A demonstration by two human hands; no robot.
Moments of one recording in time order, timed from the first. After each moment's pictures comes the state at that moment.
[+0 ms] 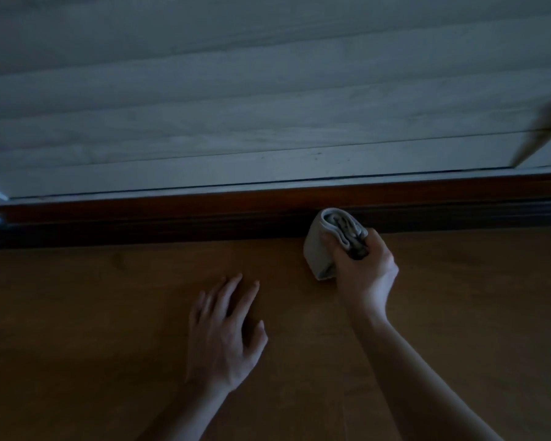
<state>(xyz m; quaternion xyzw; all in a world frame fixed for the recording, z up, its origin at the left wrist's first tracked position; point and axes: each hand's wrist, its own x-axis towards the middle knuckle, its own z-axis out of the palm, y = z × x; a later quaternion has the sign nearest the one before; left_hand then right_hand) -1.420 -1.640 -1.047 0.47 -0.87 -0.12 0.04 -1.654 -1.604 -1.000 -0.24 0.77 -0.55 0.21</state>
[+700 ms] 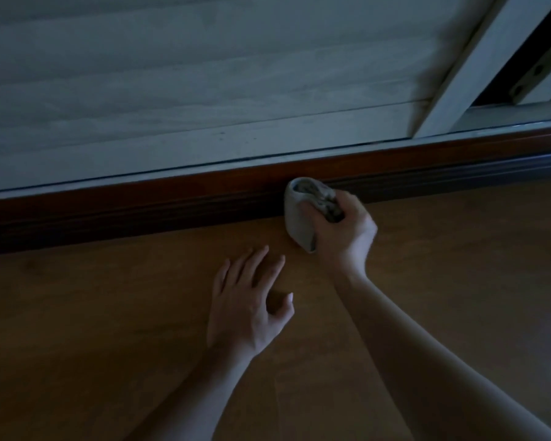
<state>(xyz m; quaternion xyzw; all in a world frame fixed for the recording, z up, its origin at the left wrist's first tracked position) -1.544 -1.598 -1.052 0.38 -0.92 -0.10 0.07 -1.729 -1.574 -0.999 -0.28 0.81 -0.51 0.09</state>
